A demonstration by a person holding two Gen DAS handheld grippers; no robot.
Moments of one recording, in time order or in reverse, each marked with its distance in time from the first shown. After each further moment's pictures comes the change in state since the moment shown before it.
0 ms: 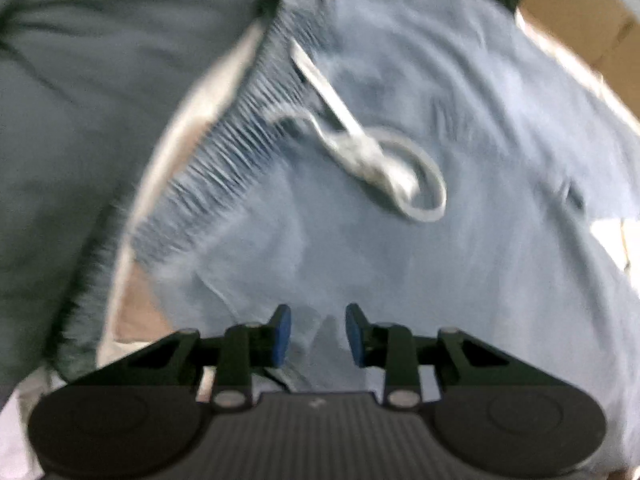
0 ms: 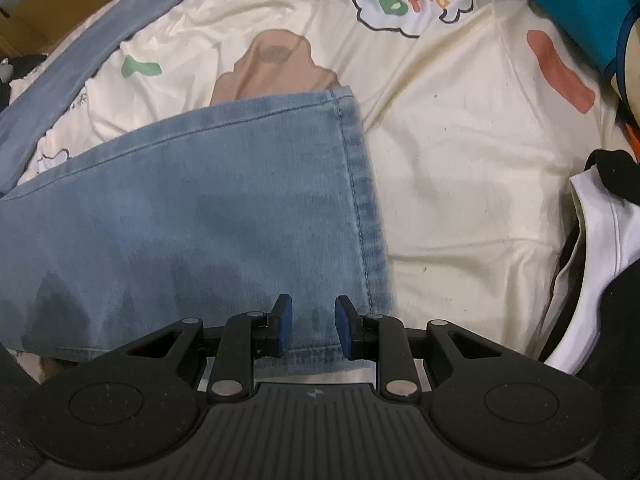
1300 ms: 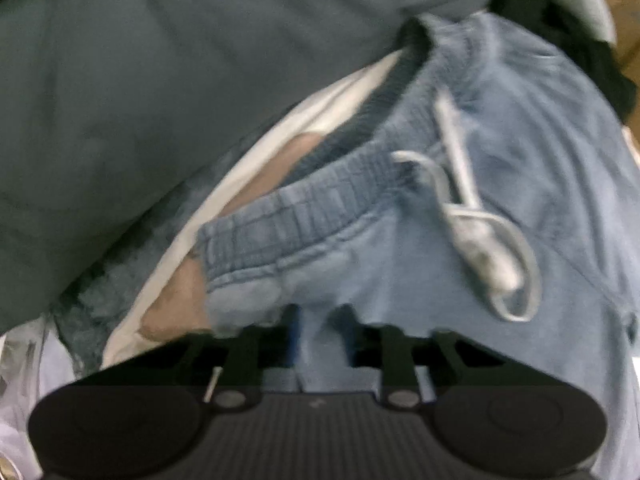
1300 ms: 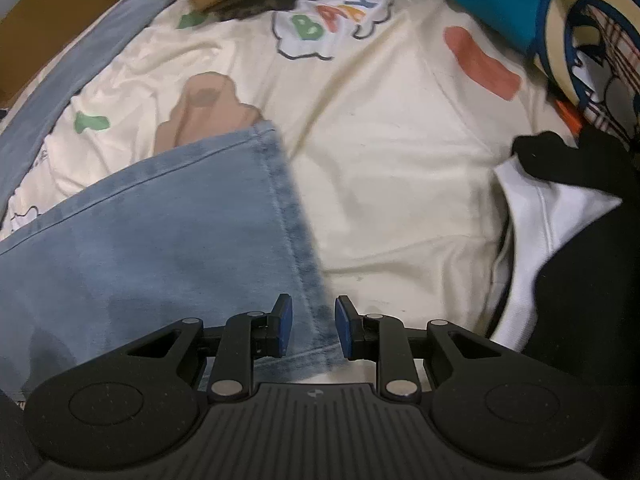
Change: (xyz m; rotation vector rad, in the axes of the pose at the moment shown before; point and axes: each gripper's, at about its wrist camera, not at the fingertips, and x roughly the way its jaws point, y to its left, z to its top) left arm 0.000 0.064 0.007 -0.396 -0.098 0.092; right arm -0.022 -0.030 0.005 0.149 -0.059 -0.069
